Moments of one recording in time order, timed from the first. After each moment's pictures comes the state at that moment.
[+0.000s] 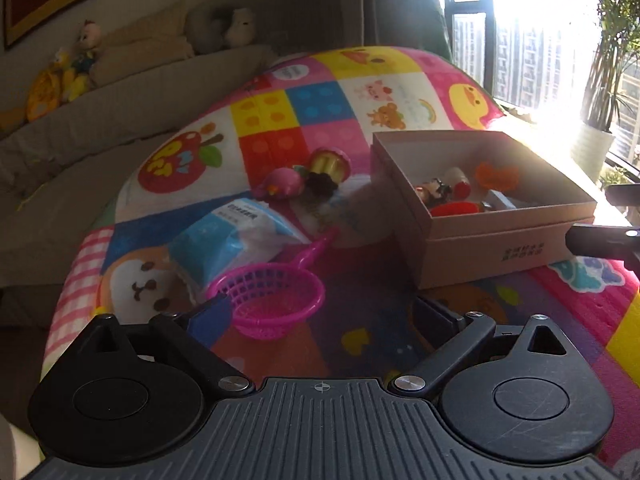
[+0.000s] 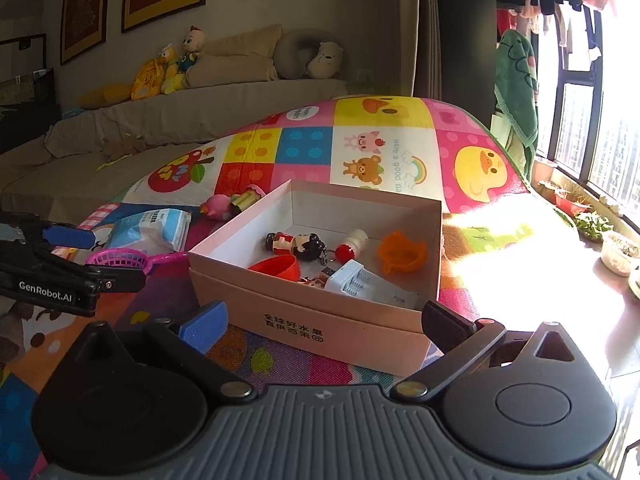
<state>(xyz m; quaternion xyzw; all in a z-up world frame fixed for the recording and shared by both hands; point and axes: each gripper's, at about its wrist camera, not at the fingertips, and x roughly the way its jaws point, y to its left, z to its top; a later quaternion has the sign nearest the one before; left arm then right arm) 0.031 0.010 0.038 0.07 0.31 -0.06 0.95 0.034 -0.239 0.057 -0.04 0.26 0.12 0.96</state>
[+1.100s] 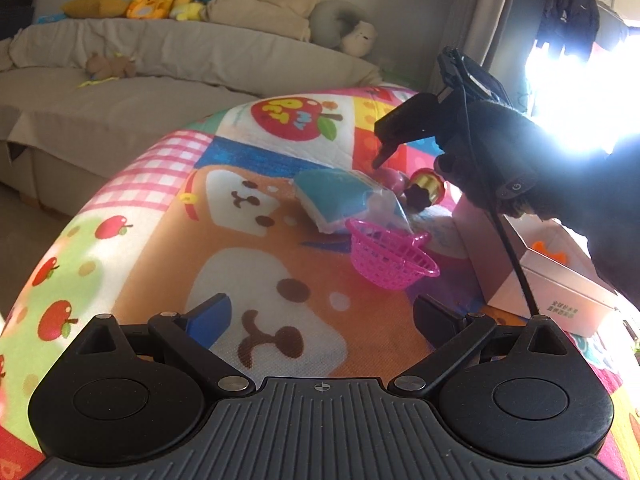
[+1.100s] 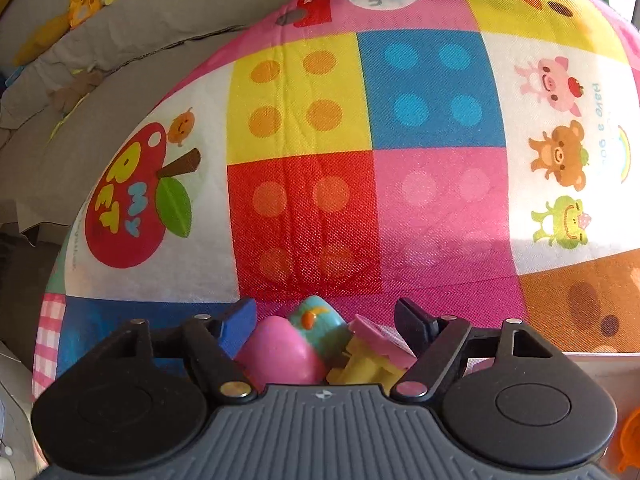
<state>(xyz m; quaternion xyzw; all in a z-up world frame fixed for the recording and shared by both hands) -0.007 0.107 0.006 -0.15 0.27 0.00 0.95 0.367 -0.051 0.031 0.02 0.50 0.10 0.86</state>
